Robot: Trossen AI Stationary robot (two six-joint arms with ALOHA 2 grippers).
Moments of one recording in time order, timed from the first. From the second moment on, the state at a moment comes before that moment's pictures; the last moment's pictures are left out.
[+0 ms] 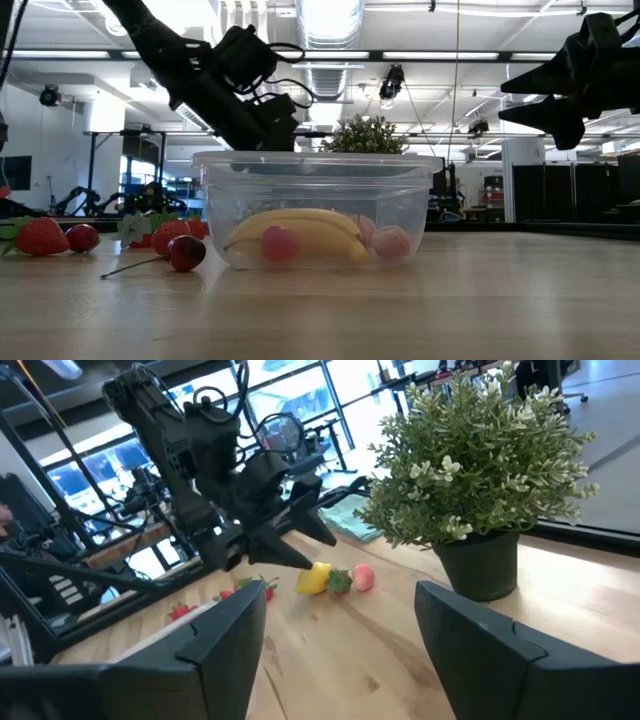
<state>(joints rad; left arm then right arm) 0.23 1.60 0.80 0.17 -0.19 -0.17 0.27 0.07 0.03 0.01 0.65 0.40</state>
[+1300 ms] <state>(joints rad) 0.32 1.77 0.85 0.18 -0.24 -0.33 0.27 0.07 0.03 0.01 0.65 0.40</state>
